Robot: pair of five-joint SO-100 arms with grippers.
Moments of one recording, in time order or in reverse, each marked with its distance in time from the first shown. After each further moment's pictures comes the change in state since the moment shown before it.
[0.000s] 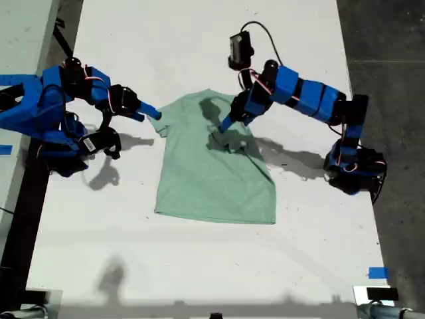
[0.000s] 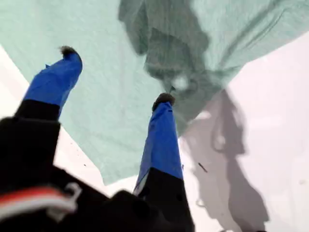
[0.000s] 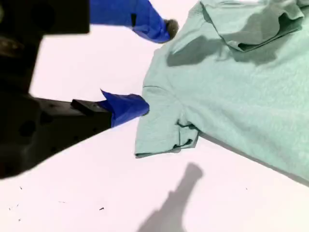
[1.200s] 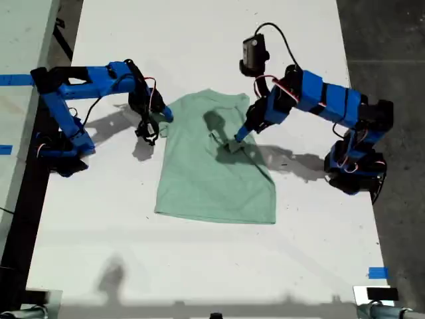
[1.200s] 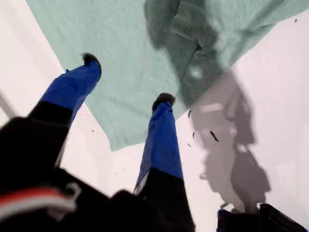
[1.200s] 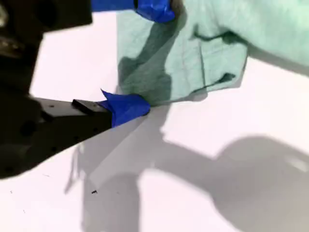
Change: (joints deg) arm 0 -19.2 -54.2 -12.0 -12.4 11.2; arm 1 -6.5 17.0 13.6 1.2 1.6
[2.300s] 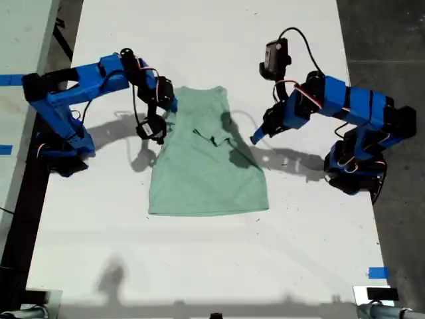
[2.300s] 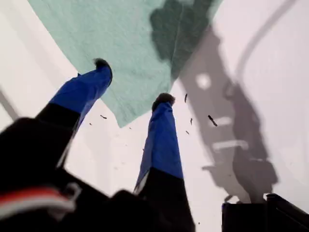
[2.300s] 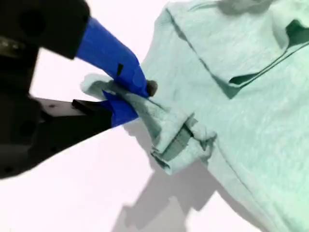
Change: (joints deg) arm 0 11.7 6.6 -19.4 5.4 -3.9; arm 1 0.0 18.0 22.9 -7.1 3.5
